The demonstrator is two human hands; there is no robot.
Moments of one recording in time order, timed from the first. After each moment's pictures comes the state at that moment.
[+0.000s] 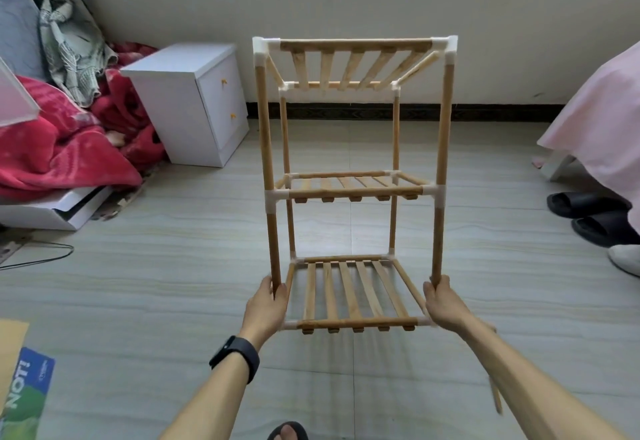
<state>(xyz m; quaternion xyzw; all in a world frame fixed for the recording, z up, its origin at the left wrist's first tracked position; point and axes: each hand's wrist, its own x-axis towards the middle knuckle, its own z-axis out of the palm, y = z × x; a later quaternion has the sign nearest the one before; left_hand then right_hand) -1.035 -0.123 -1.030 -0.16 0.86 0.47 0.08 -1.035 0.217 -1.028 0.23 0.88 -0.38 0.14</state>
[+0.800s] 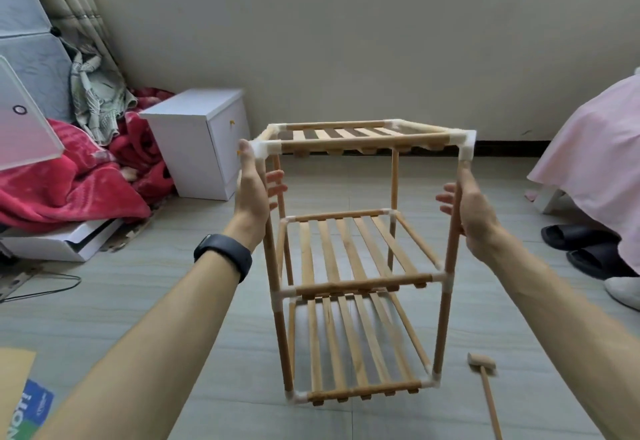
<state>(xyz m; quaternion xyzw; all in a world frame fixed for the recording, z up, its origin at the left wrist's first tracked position) -1.104 -0.093 -0.776 -0.07 0.69 0.72 -0.11 -1.086 0.223 -0.806 0.13 0.75 -0.64 -0.11</state>
